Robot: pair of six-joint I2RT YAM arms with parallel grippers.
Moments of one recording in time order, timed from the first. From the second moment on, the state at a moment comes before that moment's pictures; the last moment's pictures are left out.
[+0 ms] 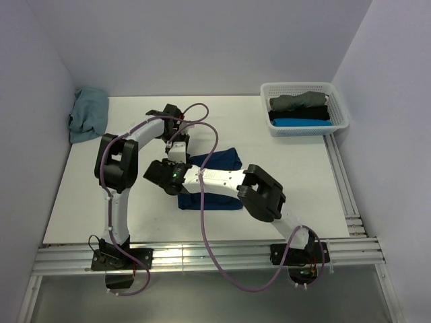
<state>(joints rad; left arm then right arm) -0.36 2.15 1.67 -0.89 0.34 -0.06 1.15 2.18 1.74 -0.64 0.76 0.97</state>
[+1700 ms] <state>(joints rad) -0.22 2.06 1.51 -0.81 0.70 0.06 0.90 1.97 0.78 0.76 0.14 1.41</state>
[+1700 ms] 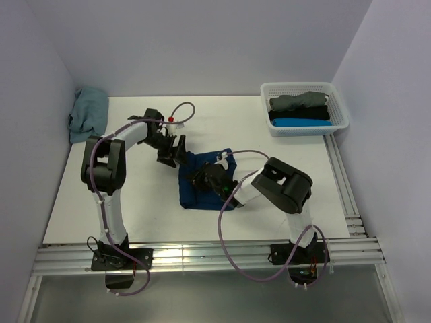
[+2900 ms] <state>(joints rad) -0.33 2.09 1.58 -0.80 0.42 -0.07 1.07 1.84 1.01 0.04 0.36 1.31</state>
